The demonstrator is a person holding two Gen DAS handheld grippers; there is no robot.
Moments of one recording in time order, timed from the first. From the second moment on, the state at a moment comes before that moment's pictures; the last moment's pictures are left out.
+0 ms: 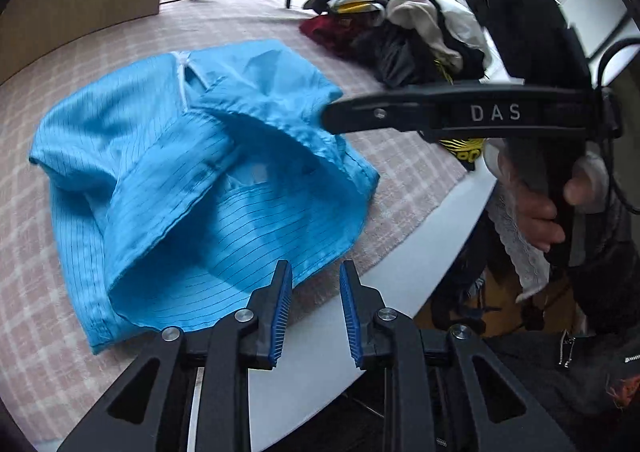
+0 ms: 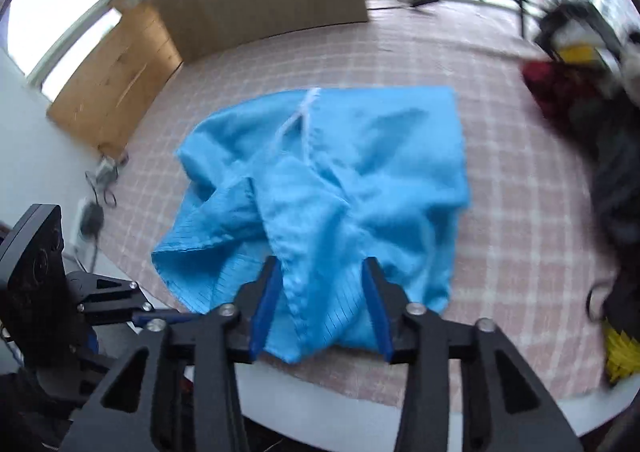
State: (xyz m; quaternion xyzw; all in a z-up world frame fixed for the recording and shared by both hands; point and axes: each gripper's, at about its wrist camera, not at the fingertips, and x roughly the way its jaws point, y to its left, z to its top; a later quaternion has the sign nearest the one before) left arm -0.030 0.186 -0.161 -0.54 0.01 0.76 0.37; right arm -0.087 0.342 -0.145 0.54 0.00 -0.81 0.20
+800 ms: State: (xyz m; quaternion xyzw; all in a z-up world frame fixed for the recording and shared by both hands) left arm -0.046 0.218 -0.164 -0.52 -0.04 0.82 0.22; right arm -0.128 0.412 -0.207 0.61 -0.08 -0.73 0.30
